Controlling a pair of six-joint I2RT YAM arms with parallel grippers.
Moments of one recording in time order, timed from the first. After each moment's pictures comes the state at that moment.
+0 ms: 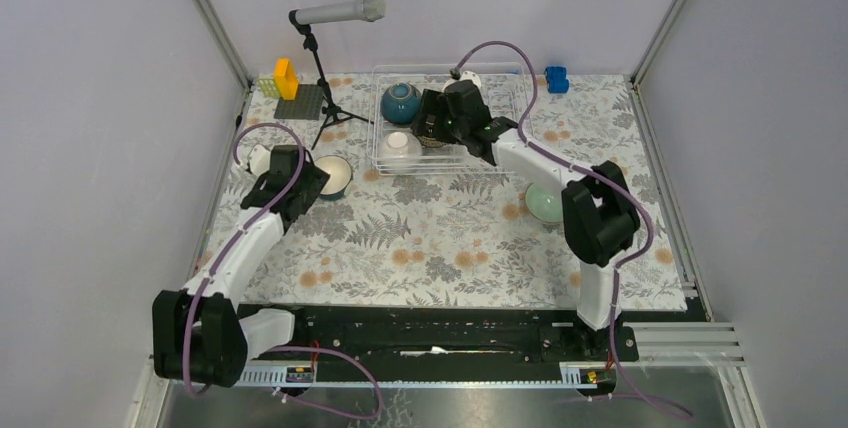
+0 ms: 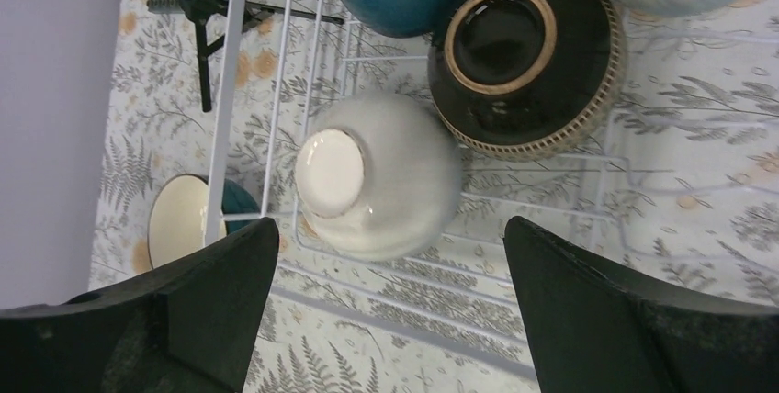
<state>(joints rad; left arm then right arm) -0.13 1.18 0.77 -0.40 -0.28 -1.04 0.61 1.92 1.52 -0.16 0.08 0.63</state>
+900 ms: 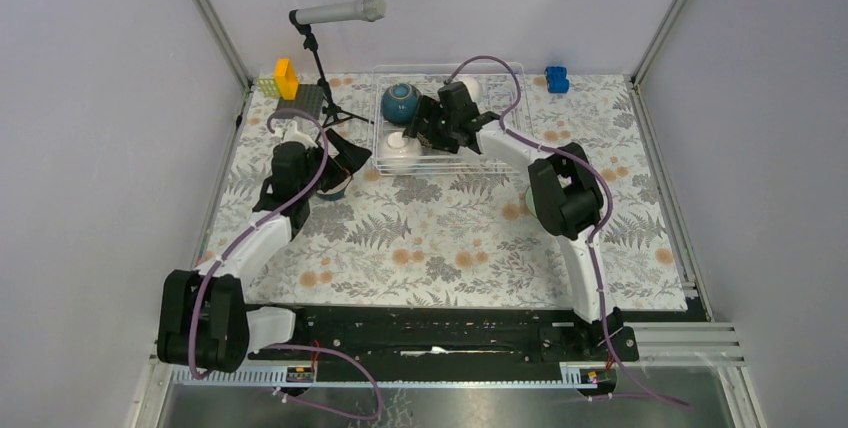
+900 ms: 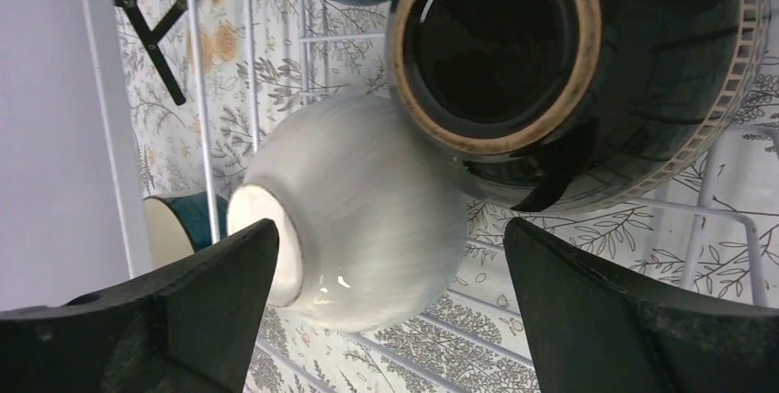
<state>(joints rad) -0.14 1.21 0.63 0.20 0.25 -0.79 0.56 2.24 1.76 -0.21 -0.13 0.78</state>
